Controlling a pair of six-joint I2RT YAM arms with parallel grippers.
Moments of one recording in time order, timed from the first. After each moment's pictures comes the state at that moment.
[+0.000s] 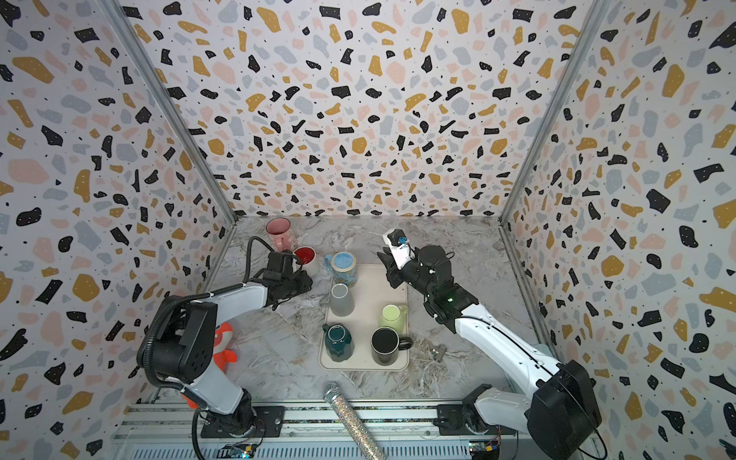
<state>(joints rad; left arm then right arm) -0.23 1.69 0.89 -0.08 0.10 -0.52 0.59 1.20 0.90 0.13 -0.19 -0.10</state>
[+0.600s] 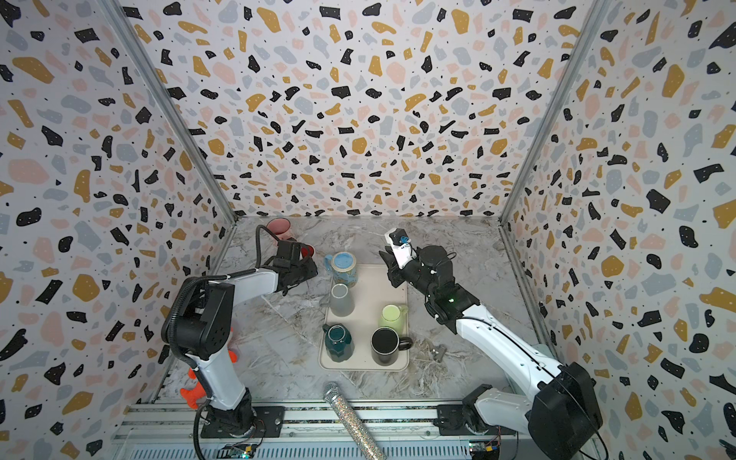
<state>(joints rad) -0.24 1.86 1.08 -0.04 0.03 -0.56 0.58 1.20 0.90 0.13 -0.16 -0.10</state>
